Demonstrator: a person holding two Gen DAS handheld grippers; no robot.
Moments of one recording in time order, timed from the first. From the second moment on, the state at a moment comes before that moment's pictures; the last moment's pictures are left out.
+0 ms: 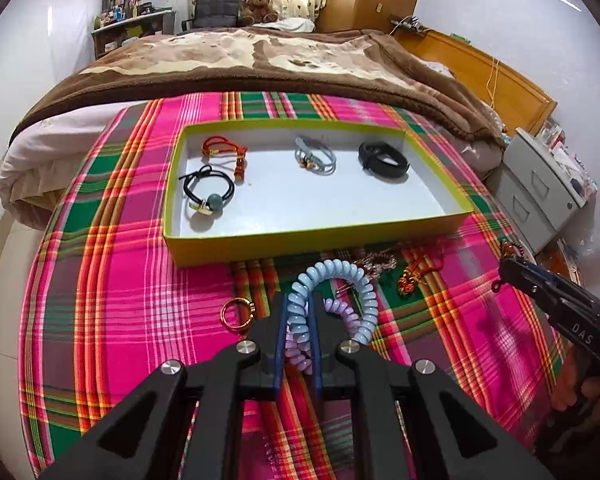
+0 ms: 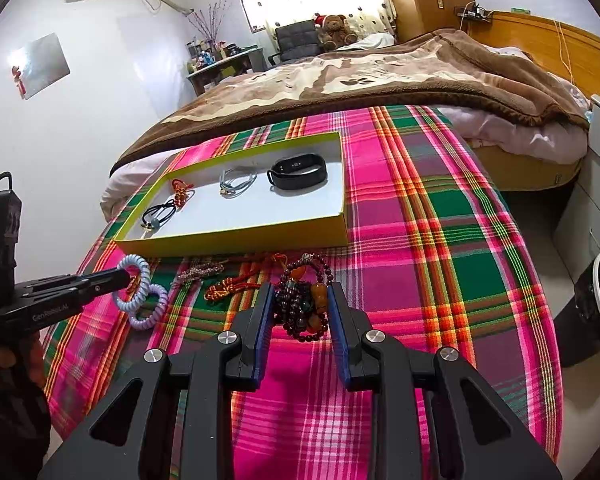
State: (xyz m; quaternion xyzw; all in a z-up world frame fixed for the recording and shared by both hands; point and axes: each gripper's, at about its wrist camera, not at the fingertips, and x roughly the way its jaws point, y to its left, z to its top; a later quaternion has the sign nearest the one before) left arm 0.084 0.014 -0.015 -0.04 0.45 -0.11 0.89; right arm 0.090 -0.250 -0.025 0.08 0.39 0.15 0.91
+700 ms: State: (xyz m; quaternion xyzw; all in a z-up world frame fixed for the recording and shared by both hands) left arm 0.166 0.027 0.008 -0.07 0.43 -0.12 0.89; right arm 0.160 -0.194 0.000 0.02 0.39 0.19 0.90
